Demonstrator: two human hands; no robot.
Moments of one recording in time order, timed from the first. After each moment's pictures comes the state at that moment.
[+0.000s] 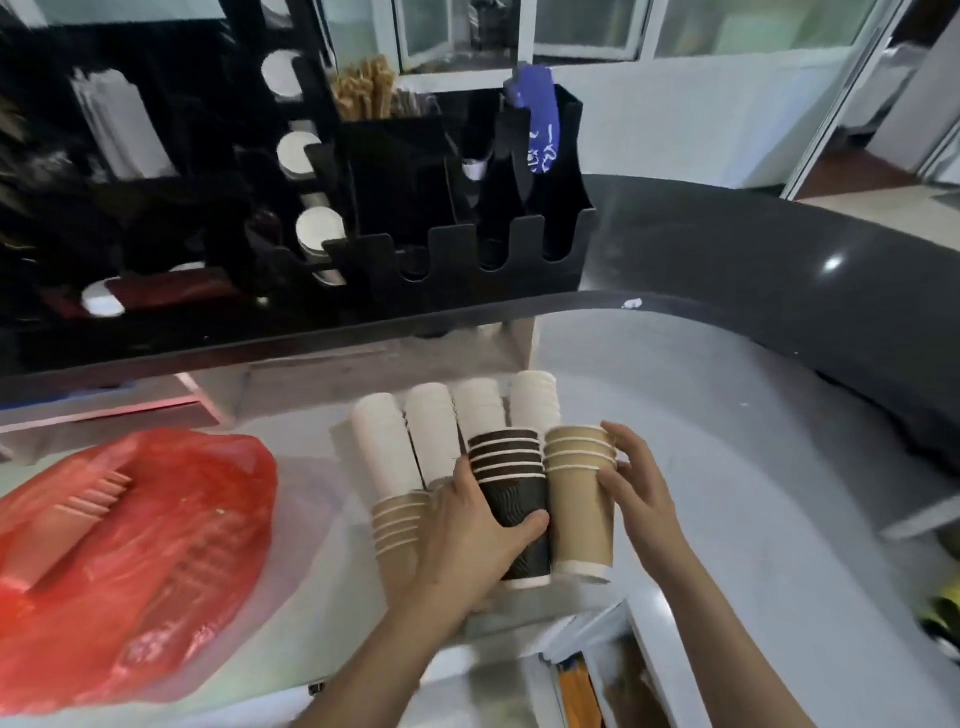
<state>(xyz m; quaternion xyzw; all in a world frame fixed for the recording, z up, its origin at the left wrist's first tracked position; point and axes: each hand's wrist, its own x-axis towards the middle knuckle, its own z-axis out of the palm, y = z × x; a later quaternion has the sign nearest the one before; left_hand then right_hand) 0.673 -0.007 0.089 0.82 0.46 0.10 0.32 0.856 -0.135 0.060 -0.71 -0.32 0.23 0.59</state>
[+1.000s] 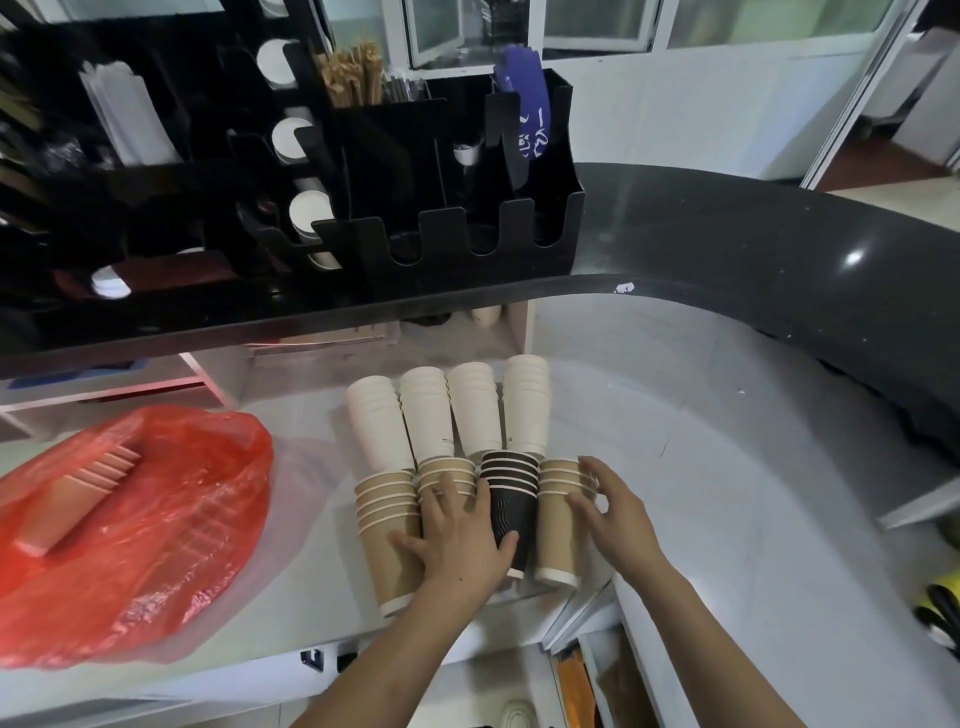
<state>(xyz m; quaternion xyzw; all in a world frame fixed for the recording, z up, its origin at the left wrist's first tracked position) 0.683 -0.040 0.021 0.85 0.50 -0.11 0.15 0.869 -0.156 -0.028 -0.82 -0.35 0.20 0.40</state>
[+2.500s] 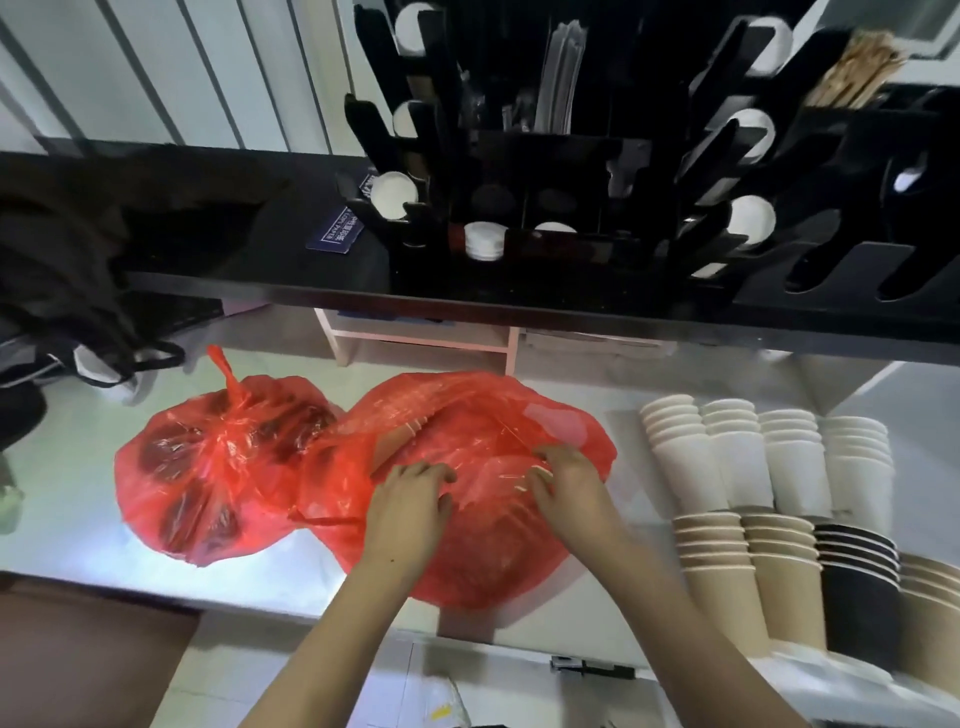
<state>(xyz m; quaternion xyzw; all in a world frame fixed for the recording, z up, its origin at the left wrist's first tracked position) 0.274 0.233 0.052 0.83 0.54 0.11 0.14 0.488 0.172 0.045 -0.76 -0.56 0.19 0.27</state>
